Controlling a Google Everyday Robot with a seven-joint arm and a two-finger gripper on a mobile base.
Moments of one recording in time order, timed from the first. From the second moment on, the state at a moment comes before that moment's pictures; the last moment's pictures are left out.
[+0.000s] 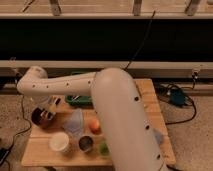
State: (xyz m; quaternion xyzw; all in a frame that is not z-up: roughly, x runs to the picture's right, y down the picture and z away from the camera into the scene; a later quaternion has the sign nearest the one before) arm -0.316 0.109 0.800 -0.22 -0.21 -0.54 0.79
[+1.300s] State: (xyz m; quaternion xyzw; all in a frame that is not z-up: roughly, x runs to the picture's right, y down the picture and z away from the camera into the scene) arm -0.379 0.126 0.815 -0.22 -0.27 -0.59 0.73
